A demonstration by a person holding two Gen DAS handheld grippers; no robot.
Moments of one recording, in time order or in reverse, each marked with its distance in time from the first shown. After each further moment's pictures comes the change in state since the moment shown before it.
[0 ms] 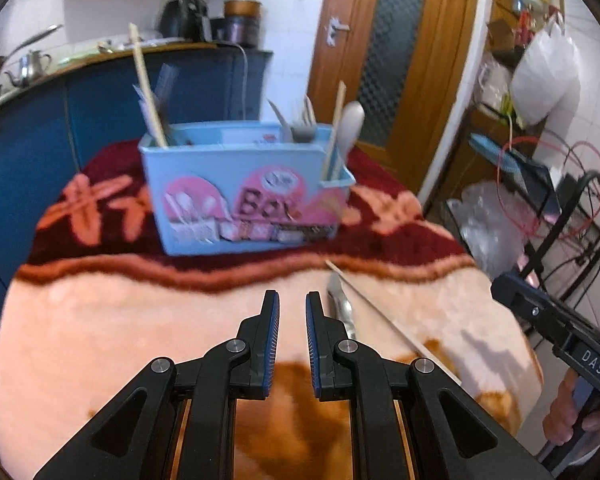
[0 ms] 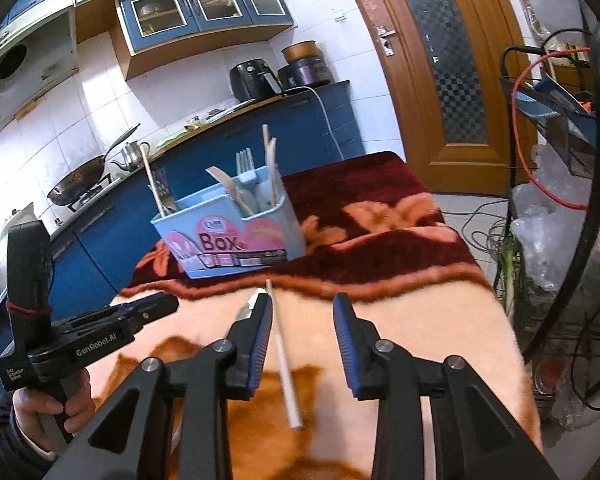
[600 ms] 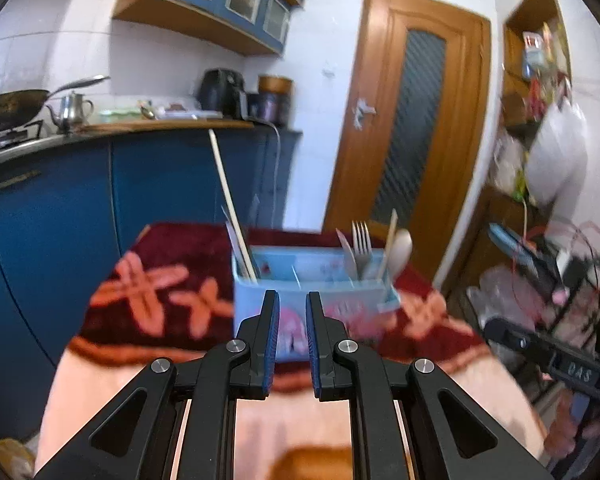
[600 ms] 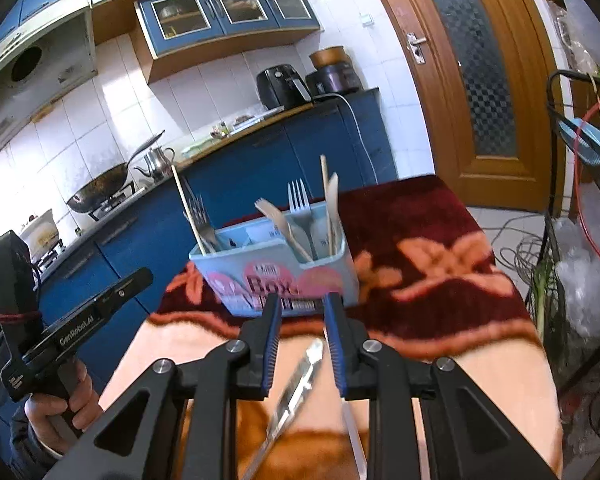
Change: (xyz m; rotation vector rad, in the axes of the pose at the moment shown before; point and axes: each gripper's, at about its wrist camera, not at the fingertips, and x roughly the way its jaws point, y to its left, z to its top) left arm -0.059 0.052 0.039 -0.052 -0.287 0.063; right arm 0.020 0.046 0.044 -0.022 -0.005 0.088
